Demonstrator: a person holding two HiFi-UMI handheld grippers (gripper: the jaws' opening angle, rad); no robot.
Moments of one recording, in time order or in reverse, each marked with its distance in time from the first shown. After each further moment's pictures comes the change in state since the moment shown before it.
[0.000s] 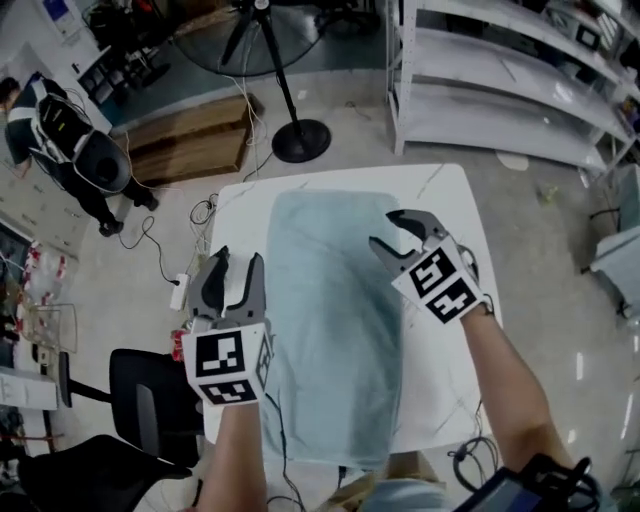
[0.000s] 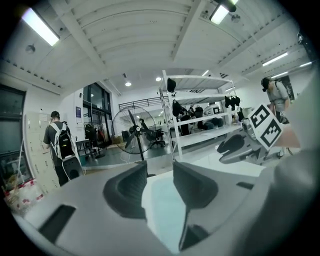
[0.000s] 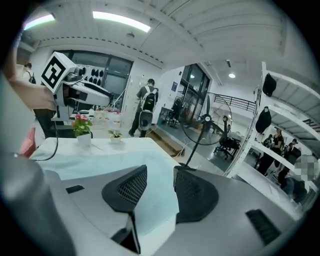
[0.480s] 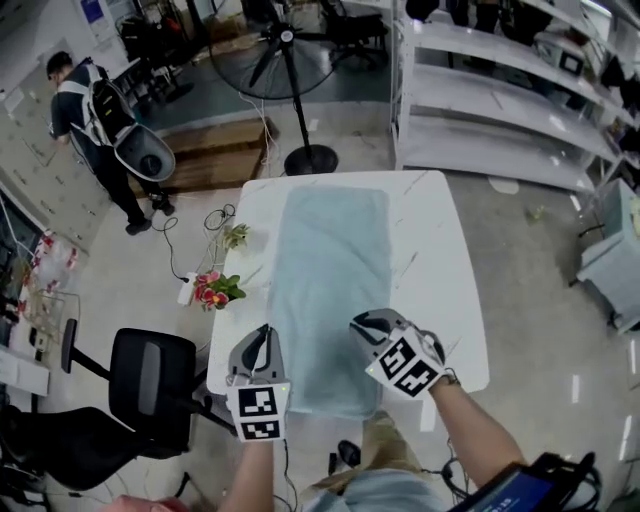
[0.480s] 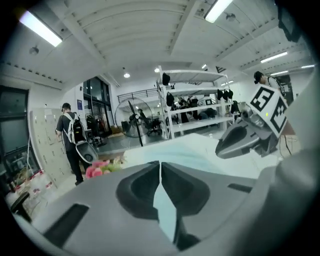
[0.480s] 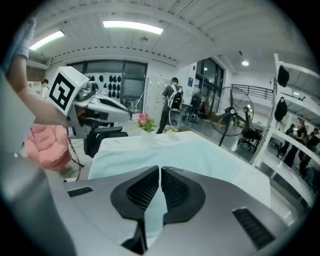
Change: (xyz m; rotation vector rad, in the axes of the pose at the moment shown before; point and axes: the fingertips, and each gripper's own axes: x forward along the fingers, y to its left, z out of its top) left arm -0.200 -0.060 -0.127 0.003 0.131 -0.014; right arm -0.124 0.241 -0.045 0.017 0.033 0.232
